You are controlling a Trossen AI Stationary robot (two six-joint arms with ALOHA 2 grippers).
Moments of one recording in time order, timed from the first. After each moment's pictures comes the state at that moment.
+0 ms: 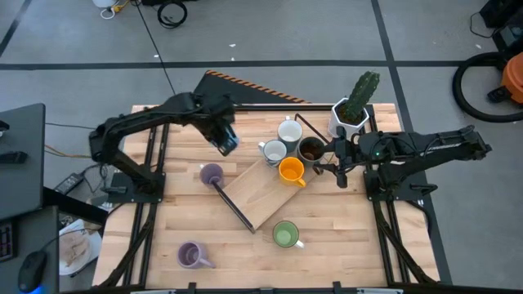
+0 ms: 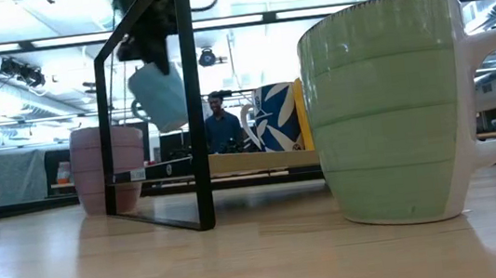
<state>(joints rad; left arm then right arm) 0.38 1.53 1.51 -1.18 0.05 -0.33 0.12 0.80 0.82 -0.46 0.24 0.01</state>
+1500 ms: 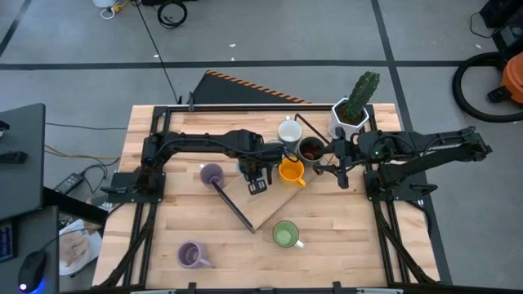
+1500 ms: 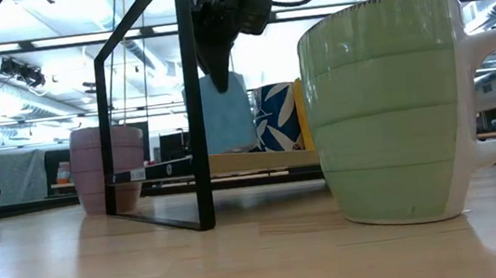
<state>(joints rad) 0.03 2.04 1.93 -1.31 -0.01 -0.27 0.10 0.80 0.82 -0.48 0.18 0.01</state>
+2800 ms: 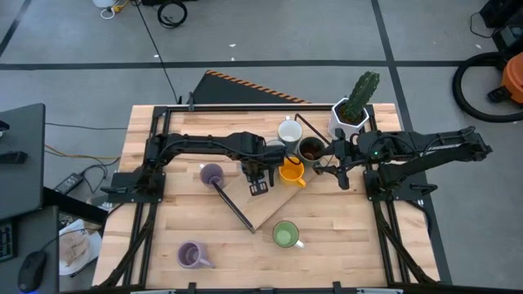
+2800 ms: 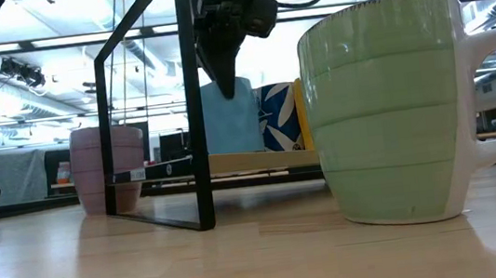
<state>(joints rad) 0.02 2.06 1.93 -1.27 -0.03 -0.23 0.10 0.80 0.82 -0.50 0.15 0.04</state>
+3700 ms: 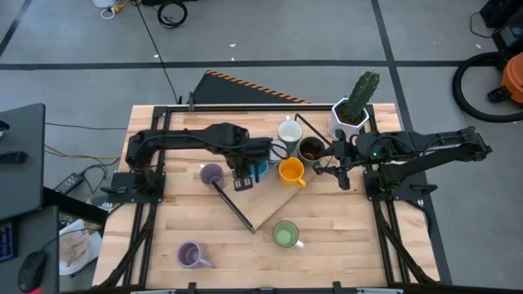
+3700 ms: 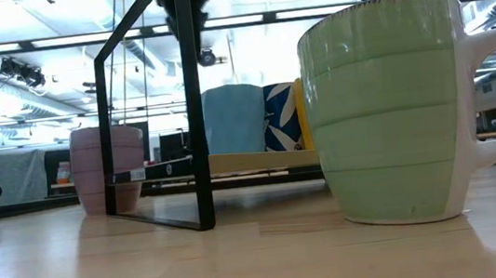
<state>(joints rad) 0.02 1.91 1.93 -1.40 -0.06 -0.16 0.10 0.80 0.82 -0.53 0.15 0.05</state>
